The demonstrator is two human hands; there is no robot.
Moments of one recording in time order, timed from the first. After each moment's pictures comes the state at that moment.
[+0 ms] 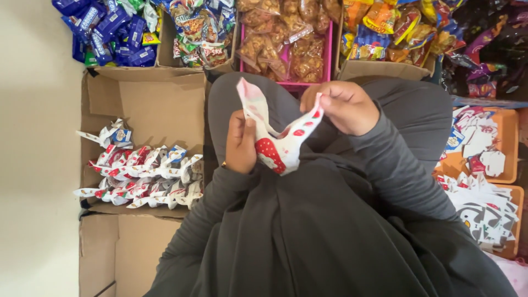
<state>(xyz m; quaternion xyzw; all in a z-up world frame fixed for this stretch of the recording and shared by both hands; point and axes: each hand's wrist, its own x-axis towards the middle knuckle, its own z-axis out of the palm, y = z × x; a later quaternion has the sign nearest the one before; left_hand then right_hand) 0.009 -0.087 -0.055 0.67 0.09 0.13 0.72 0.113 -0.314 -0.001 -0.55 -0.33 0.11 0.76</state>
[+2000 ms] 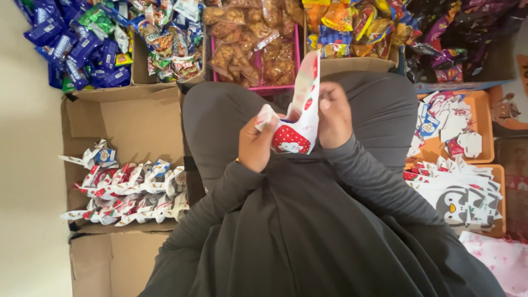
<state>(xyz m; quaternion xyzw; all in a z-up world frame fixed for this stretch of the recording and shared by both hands) 0.026 -0.178 -0.043 0.66 0.00 0.06 0.75 0.080 -0.353 -0.076 -0.50 -0.09 -0.14 0.85</state>
